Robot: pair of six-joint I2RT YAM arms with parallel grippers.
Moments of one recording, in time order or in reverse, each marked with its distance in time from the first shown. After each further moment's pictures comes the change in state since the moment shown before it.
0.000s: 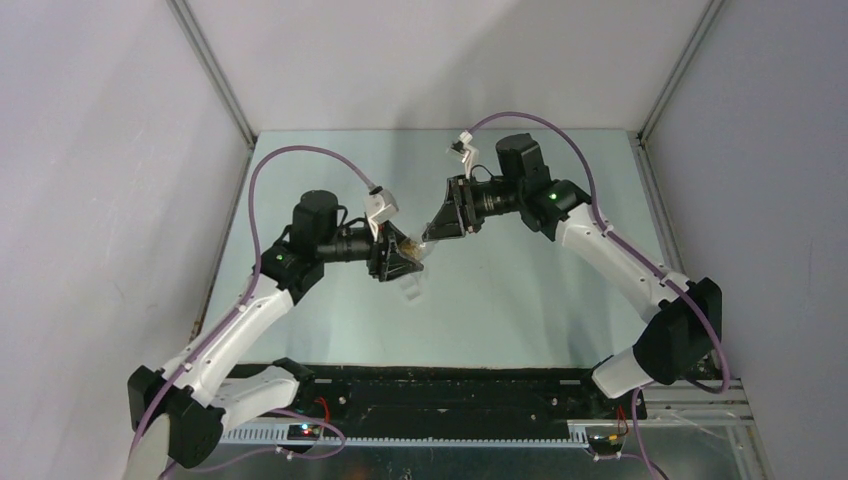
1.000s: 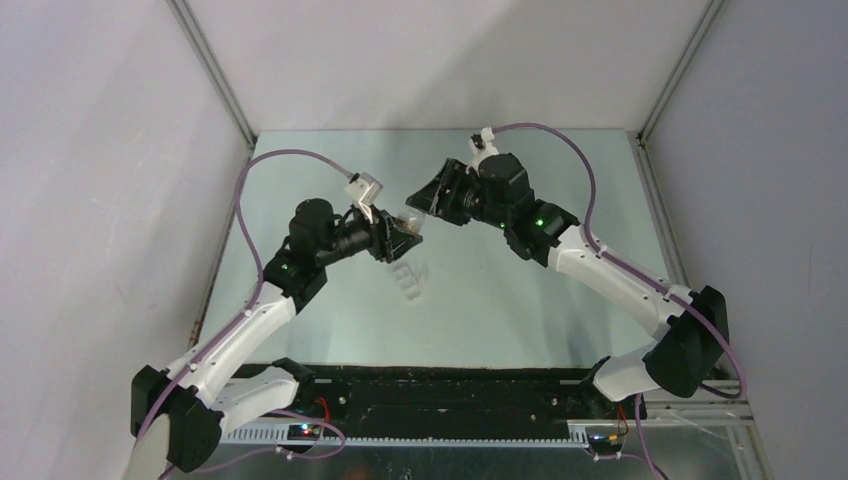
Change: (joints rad) left arm 0.001 -0.018 -0.107 0.280 -0.301 -0.298; right arm 0.179 -0.063 -0.090 0.236 0.758 0.510
